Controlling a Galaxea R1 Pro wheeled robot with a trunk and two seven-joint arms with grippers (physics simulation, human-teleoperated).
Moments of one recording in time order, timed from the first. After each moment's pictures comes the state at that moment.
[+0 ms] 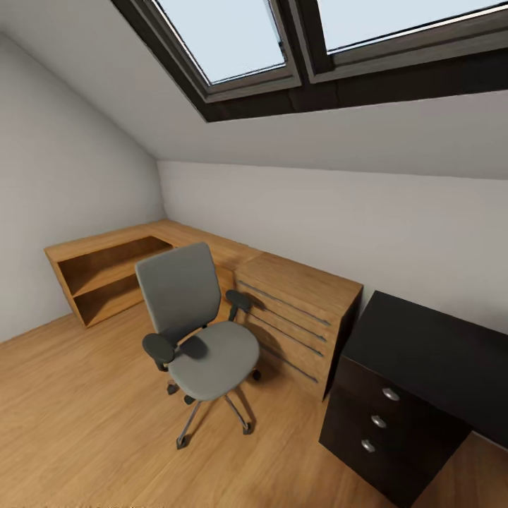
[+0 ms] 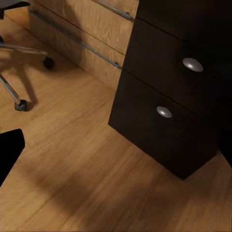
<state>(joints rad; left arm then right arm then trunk) -0.02 -0.01 -0.35 -0.04 0.22 -1.04 0.38 -0.16 0.02 0.33 0.02 -0.01 -1.04 -0.39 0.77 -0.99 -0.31</state>
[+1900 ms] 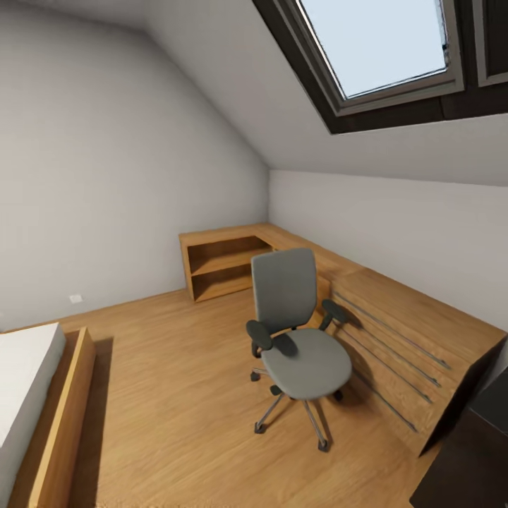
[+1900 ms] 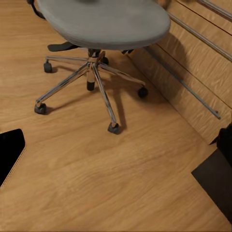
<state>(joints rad) -0.02 -0.01 -0.35 -0.03 0.21 -1.04 0.39 -0.16 0.02 0.33 0.02 -0.01 -1.04 -0.39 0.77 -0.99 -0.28</state>
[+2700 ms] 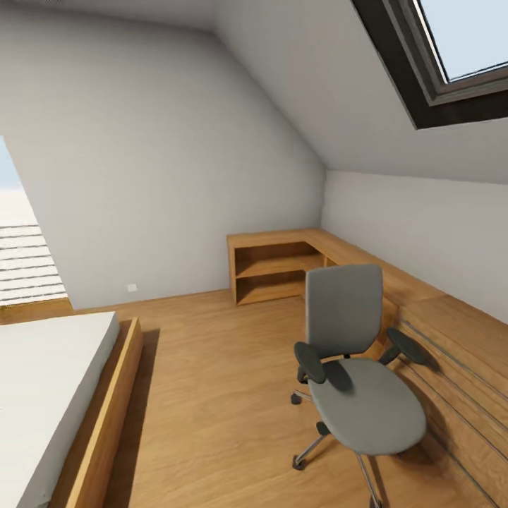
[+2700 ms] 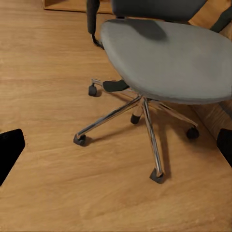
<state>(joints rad) -0.02 -0.01 -0.35 -0.03 0.21 -1.02 0.38 -0.16 0.02 0.33 0.02 -0.01 -1.04 -0.39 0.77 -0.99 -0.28</state>
